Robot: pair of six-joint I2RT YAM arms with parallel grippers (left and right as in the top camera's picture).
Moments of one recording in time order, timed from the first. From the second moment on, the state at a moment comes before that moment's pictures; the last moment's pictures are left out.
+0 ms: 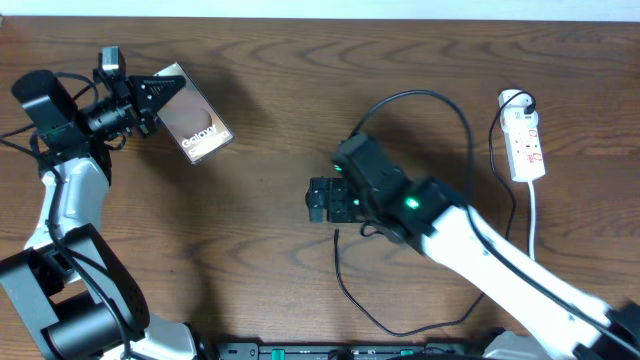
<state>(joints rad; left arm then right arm) 0.43 1.71 1.10 0.29 1.42 -1.18 0.77 1.51 1.21 -0.78 -0.06 0.76</state>
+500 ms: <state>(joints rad) 0.43 1.71 1.10 0.29 1.43 -1.17 0.79 1.94 1.41 -1.02 -0.08 0.82</state>
